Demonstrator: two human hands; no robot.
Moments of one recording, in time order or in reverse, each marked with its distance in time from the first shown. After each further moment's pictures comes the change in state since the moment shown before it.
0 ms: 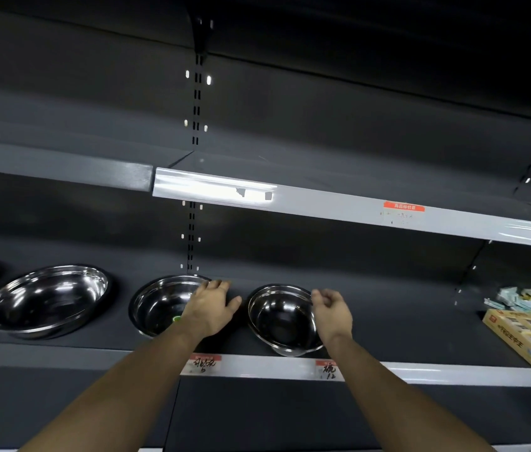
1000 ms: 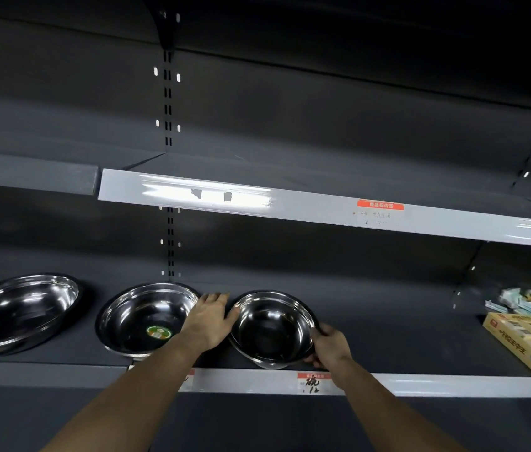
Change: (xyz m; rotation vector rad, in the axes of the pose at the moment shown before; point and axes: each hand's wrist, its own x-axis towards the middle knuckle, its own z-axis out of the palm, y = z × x) left_hand 0.027 0.035 0.045 0.001 -0.032 -0.005; right_hand 0.032 0.054 -0.034 -0.045 -0.281 0.185
